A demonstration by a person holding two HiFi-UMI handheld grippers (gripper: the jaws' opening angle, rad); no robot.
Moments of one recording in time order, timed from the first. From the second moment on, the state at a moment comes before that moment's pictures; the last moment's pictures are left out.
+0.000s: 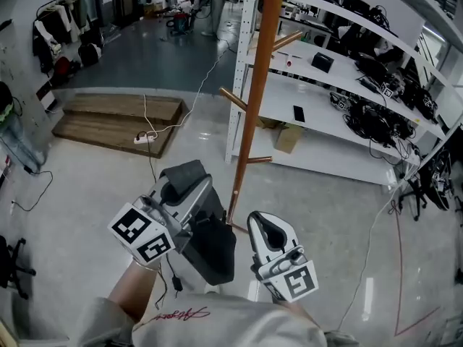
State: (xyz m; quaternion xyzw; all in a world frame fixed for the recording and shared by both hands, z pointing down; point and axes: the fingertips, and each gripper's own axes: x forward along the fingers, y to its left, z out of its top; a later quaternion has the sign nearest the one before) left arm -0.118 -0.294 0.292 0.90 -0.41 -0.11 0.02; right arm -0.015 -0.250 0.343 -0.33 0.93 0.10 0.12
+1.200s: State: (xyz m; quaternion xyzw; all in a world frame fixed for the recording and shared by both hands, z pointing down) left arm -0.139 -0.489 0.206 0.96 -0.27 -0.05 0.00; right arm -0.003 -0.322 0.352 -0.40 0.91 0.09 0.09
